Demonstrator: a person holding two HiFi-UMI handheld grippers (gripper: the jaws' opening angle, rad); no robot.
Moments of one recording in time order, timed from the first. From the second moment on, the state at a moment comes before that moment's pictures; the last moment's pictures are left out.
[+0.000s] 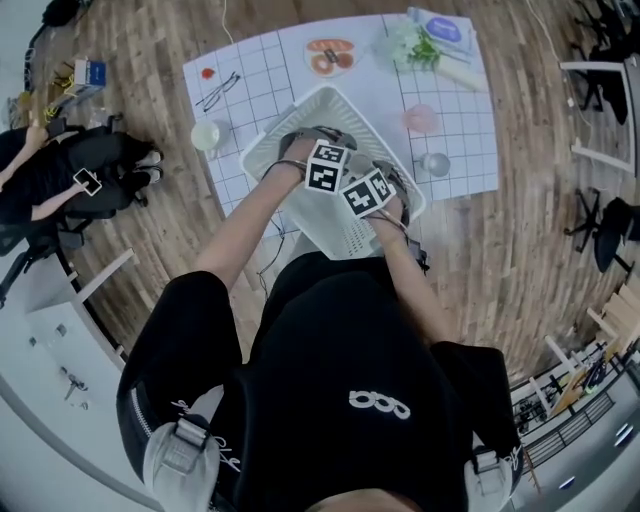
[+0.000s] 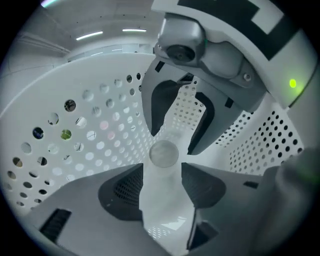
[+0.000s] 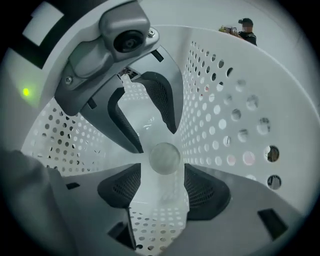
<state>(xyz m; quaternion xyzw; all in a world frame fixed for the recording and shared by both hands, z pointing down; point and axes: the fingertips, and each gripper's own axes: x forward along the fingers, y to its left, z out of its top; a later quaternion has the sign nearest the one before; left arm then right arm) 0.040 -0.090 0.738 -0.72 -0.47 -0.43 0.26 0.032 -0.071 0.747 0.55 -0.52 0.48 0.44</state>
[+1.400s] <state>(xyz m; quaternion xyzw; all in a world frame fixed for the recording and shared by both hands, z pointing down) 0.033 -0.116 0.650 -0.80 -0.37 -0.35 0.31 0.032 -0.116 0.653 0.59 -0.62 0.30 0.43</state>
